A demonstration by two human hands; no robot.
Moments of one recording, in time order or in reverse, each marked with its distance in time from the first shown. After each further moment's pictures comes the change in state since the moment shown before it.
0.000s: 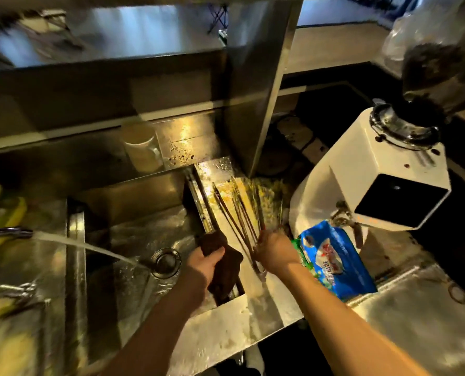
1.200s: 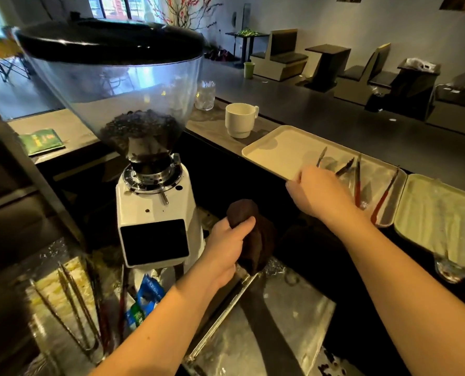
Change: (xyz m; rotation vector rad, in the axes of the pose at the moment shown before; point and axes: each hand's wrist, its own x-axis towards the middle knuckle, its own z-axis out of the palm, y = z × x) left_hand -0.145 0.013 0.416 0.142 -0.736 0.233; right_hand -0.123 0.323 -0.352 -0.003 0.577 0.427
